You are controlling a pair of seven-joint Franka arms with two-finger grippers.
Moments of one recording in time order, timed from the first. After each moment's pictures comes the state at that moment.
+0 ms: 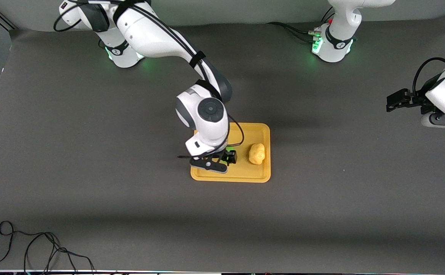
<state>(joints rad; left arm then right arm) -0.08 0.02 0.04 -1.64 0.00 1.54 0.06 0.83 0.80 -0.24 -1.24 0.04 2.12 0.89</state>
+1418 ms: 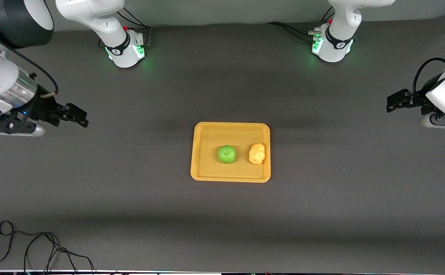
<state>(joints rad) -0.08 0.02 0.04 -1.63 0.00 1.55 0.06 0.19 -0.07 -0.09 -1.79 0.02 1.75 0.22</state>
